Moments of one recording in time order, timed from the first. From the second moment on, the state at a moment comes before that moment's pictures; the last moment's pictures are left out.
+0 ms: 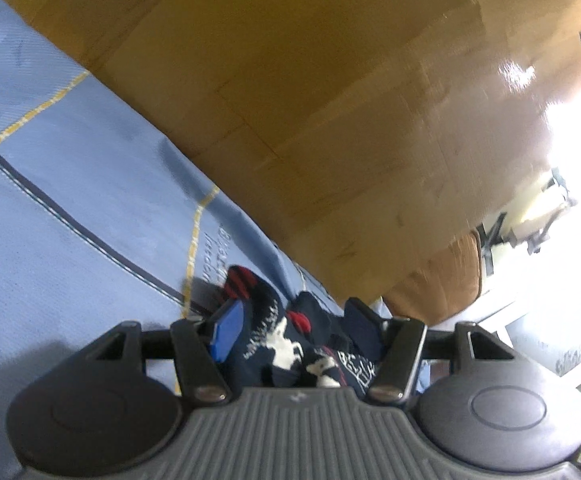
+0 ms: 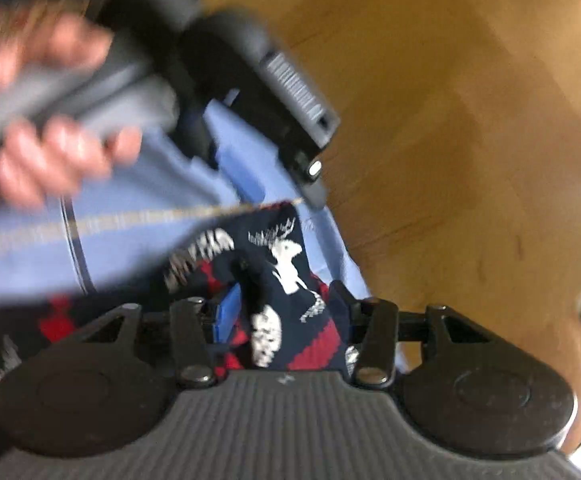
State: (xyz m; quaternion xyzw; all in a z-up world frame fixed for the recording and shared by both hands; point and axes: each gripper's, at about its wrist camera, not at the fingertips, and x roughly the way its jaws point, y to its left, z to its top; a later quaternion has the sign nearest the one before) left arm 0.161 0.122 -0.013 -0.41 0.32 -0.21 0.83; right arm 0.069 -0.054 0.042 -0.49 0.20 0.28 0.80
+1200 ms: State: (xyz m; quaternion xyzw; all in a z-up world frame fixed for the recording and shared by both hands) left arm 0.161 -0.038 0.013 -0.23 0.40 -0.31 0.83; right arm 0.102 -0.340 0.011 0.37 0.27 0.06 0.89
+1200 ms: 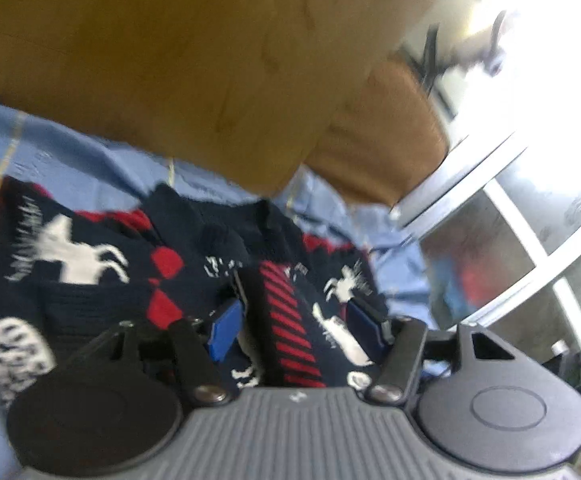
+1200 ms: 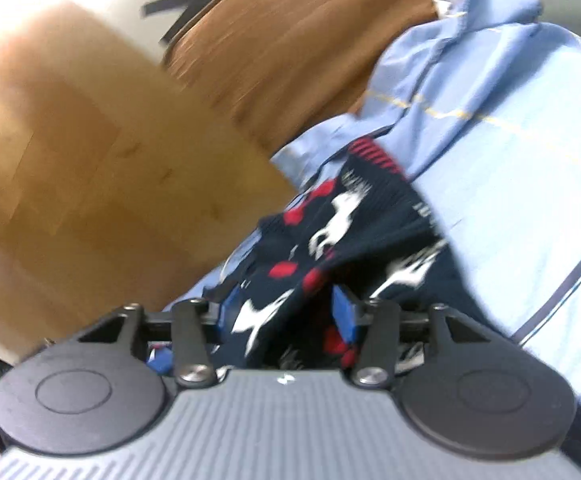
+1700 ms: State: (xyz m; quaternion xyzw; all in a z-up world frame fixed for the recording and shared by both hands) left arm 0.163 -0.047 -0.005 -0.20 0.38 -0.27 0.86; right arm 0.149 -0.350 0.005 0.25 0.31 0.03 0.92
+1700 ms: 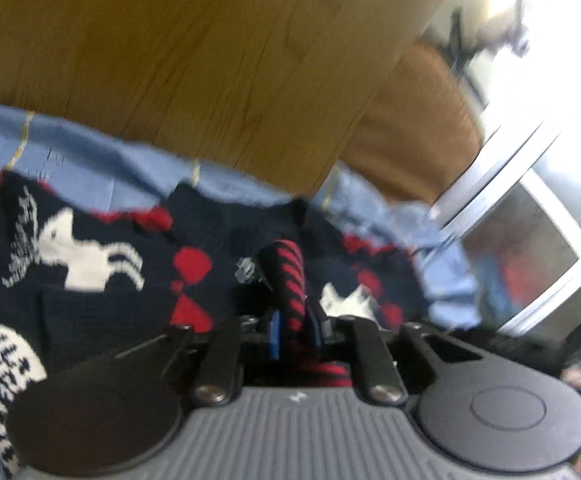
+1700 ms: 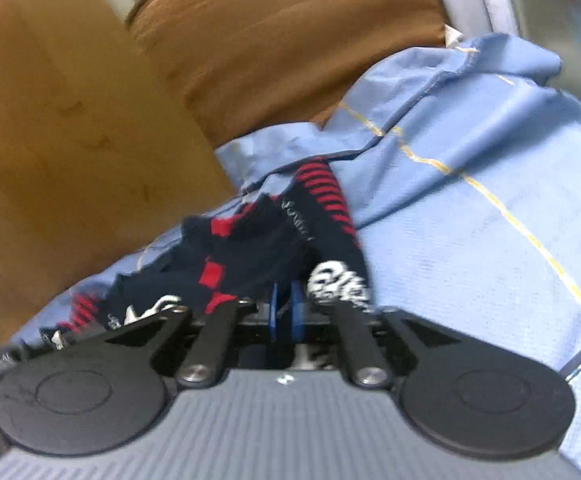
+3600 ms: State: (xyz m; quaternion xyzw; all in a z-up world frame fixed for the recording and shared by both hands) left arm 0.145 -0.038 0.019 -0.14 0.32 -0.29 0.89; right arm 0.114 -0.314 0.011 0.17 0.30 0.07 0.94
